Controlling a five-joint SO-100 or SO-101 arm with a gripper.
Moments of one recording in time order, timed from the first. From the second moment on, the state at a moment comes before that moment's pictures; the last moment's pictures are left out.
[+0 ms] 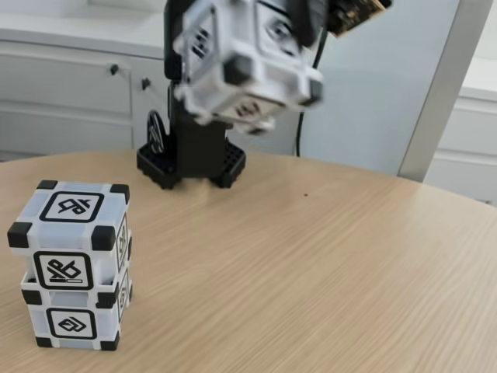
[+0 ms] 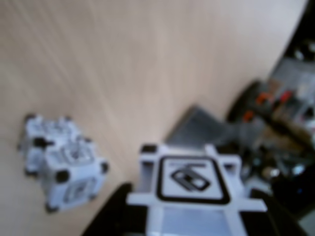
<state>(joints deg) 11.4 149.2 110.4 80.0 -23.6</state>
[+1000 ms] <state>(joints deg) 23.0 123.0 74.7 104.9 -11.1</state>
